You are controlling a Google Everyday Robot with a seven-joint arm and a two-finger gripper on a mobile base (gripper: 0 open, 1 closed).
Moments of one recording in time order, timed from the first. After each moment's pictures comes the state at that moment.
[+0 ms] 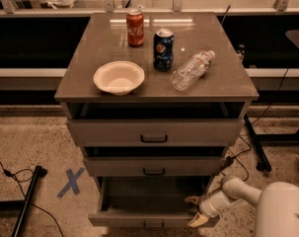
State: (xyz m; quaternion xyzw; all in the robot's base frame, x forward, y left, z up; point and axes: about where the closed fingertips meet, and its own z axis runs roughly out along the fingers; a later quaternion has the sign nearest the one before) arm 0.457 -0.198 0.195 -0.67 0.65 0.29 0.20
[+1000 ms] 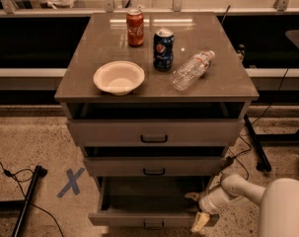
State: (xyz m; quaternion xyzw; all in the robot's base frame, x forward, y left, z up) arm 0.466 -0.196 0.214 -0.66 0.66 0.28 0.20
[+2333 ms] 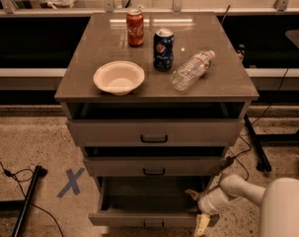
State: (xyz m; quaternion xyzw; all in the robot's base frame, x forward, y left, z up) arm 0.465 -0.191 0.216 -0.67 0.66 0.27 0.20
